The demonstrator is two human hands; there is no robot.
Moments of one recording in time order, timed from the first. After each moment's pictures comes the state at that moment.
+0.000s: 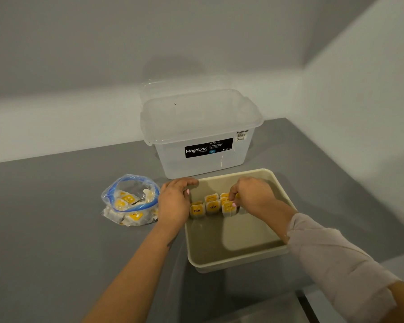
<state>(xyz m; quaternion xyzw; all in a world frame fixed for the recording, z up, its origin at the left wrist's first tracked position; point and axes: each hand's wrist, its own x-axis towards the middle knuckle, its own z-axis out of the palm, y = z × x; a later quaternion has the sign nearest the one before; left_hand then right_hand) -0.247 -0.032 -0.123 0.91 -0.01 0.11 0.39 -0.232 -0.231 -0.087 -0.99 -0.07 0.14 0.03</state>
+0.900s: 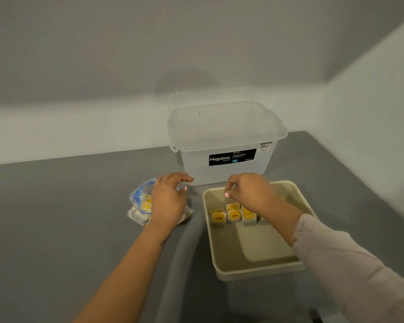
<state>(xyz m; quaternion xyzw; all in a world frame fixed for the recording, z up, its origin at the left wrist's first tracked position) -0.251 0.025 -0.088 0.91 0.01 0.18 0.38 -0.234 -0.179 -0.051 -0.98 -0.11 0.03 0.17</state>
